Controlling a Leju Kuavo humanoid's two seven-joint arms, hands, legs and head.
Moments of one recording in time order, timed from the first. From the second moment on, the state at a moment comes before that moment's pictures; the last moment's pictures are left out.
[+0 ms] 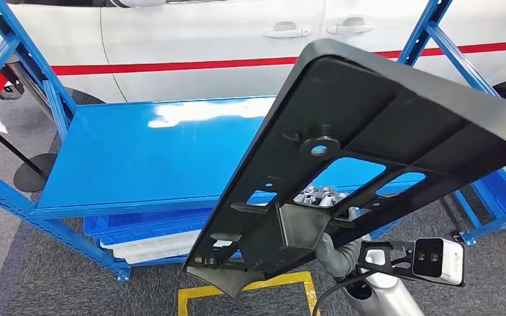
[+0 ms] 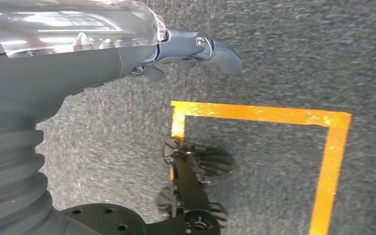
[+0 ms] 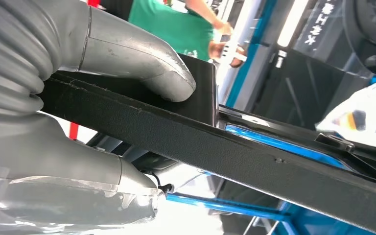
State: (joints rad) left arm -0.04 -0.02 0.32 -0.20 0.02 0.07 -0.37; right arm -0.21 -0.13 0.44 -1.86 -0.34 0.50 -0.70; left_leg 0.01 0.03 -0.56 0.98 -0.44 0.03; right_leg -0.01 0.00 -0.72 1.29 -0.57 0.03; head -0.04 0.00
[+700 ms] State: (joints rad) left arm -0.03 -0.03 0.32 -0.20 0.00 0.08 -0.41; right arm -0.09 -0.12 0.27 -1.87 -0.32 0.64 -0.70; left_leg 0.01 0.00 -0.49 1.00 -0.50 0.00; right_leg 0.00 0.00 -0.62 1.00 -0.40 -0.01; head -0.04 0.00
